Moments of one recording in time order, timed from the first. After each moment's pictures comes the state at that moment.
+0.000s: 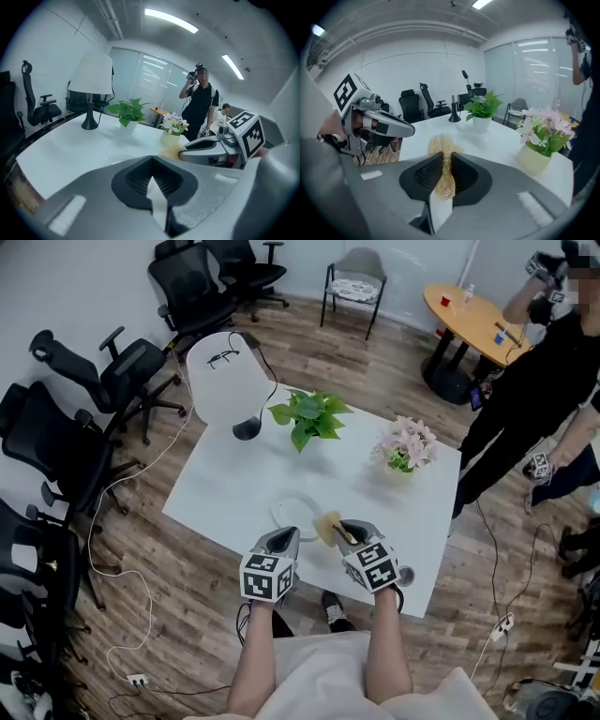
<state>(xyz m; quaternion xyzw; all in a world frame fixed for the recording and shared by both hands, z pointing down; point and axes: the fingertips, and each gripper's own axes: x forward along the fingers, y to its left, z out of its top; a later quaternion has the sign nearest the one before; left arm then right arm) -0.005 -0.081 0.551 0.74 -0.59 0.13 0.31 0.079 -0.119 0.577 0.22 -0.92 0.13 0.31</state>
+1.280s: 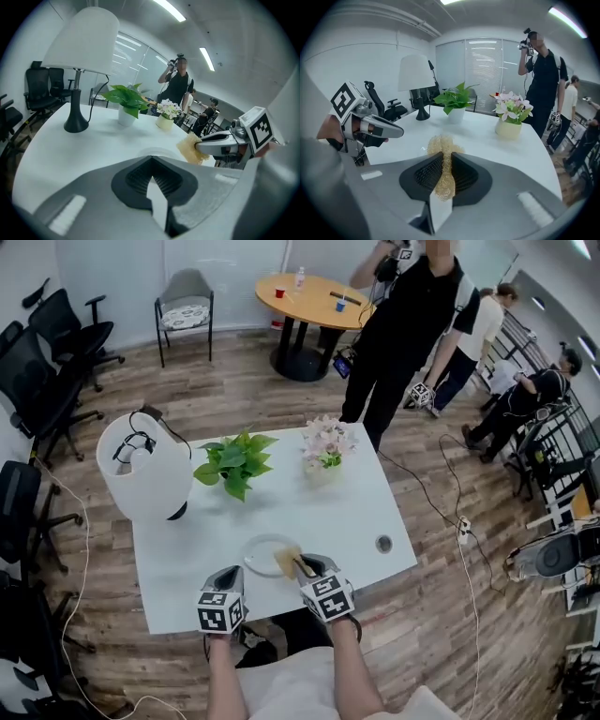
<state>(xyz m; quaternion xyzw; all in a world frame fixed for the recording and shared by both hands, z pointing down) -0.129 -0.116 0.609 0.84 -0.39 0.21 0.31 0.016 -0.100 0.603 0.50 -0.77 0.22 0.32</state>
